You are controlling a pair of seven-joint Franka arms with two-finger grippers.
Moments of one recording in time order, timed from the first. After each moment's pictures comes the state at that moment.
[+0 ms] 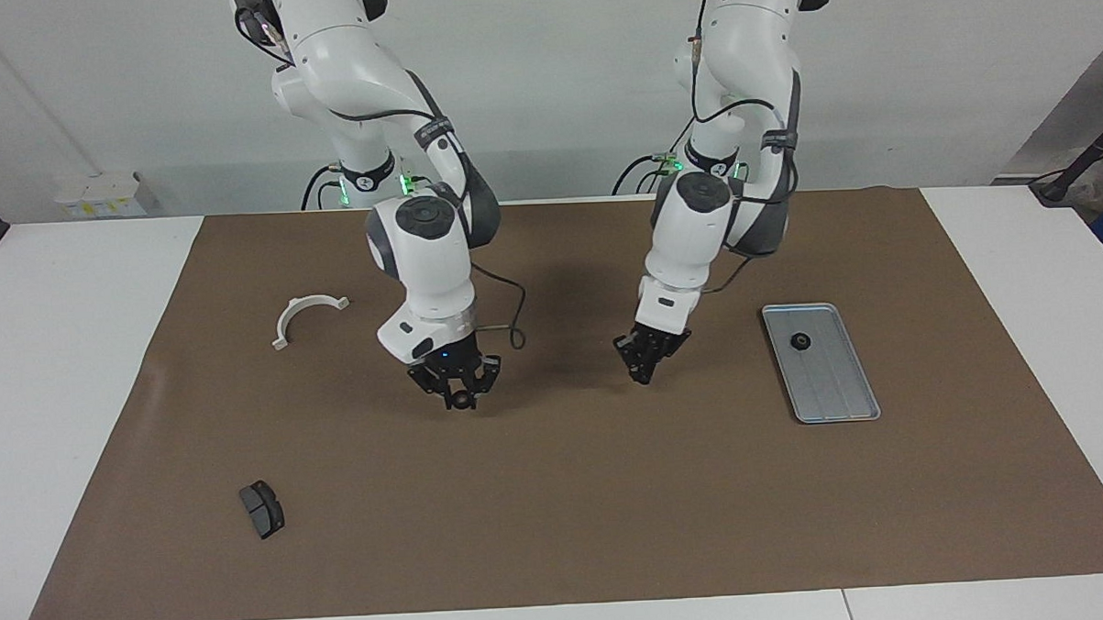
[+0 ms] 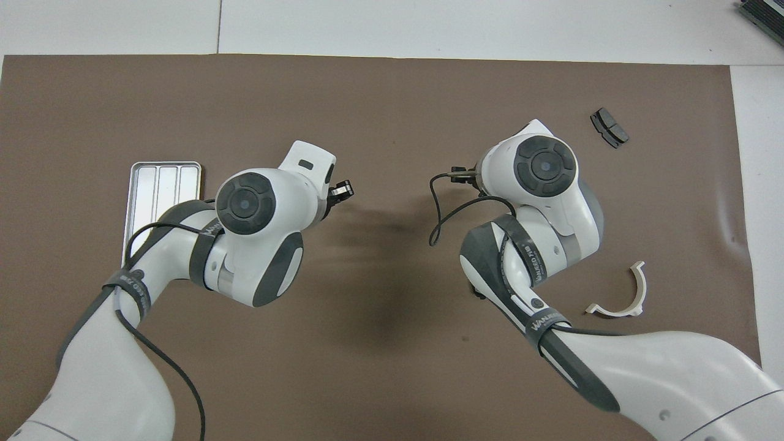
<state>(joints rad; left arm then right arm) -0.46 0.32 -0.08 -1.97 -0.04 2.56 -0.79 0.25 0.37 0.08 -1.84 -0.18 2.39 0.48</state>
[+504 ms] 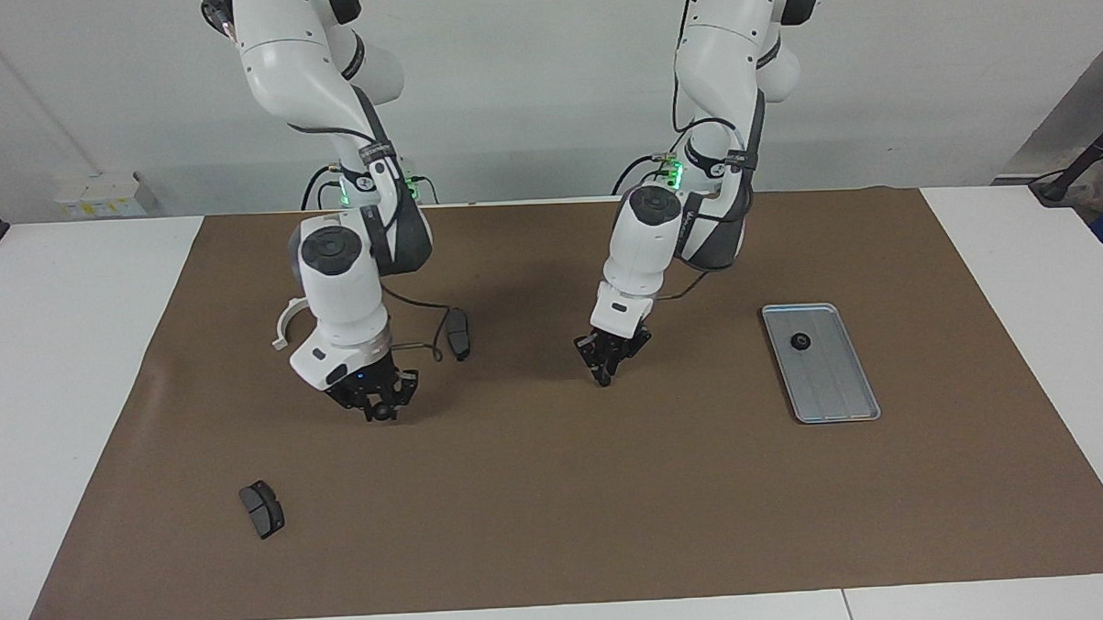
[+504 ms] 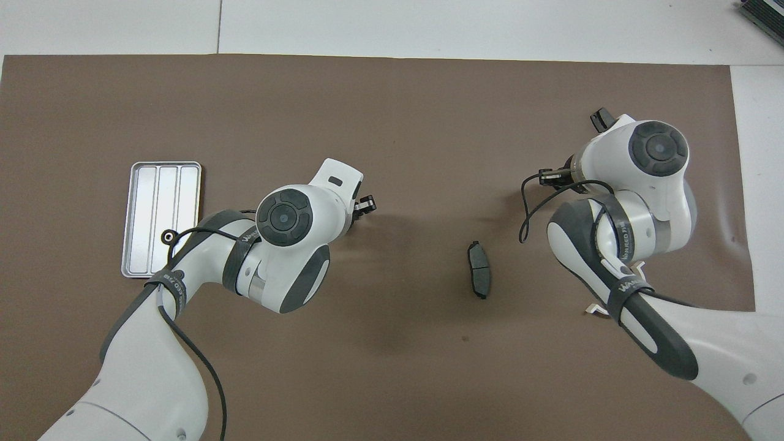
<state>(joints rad) -0.50 0.37 -0.07 -1.97 -0.04 2.58 -0.79 0.01 0.36 0.08 -1.91 -0.18 2.38 0.20</state>
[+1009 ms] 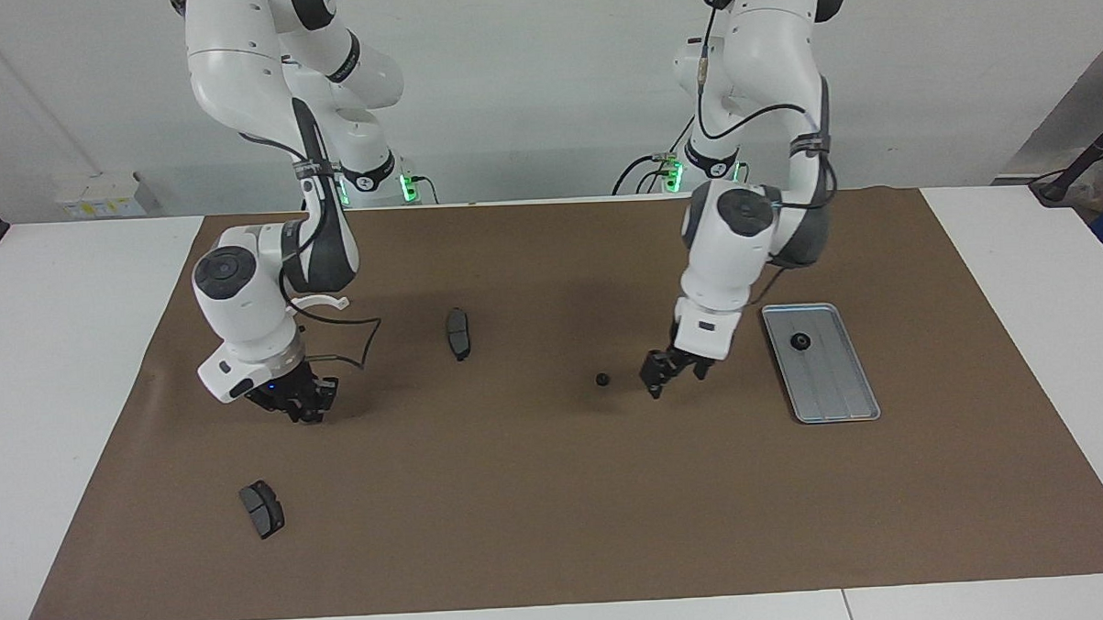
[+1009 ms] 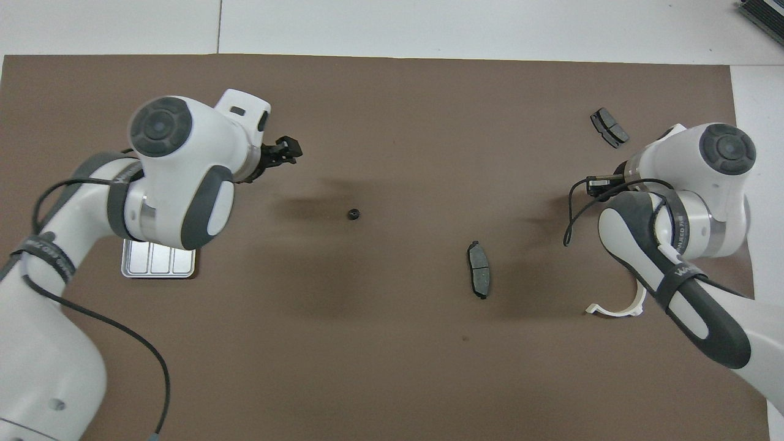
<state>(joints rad) -0.24 0.34 -0.05 -1.76 -0.04 2.26 -0.60 -0.14 0.36 0.08 -1.94 -0.12 2.37 0.06</state>
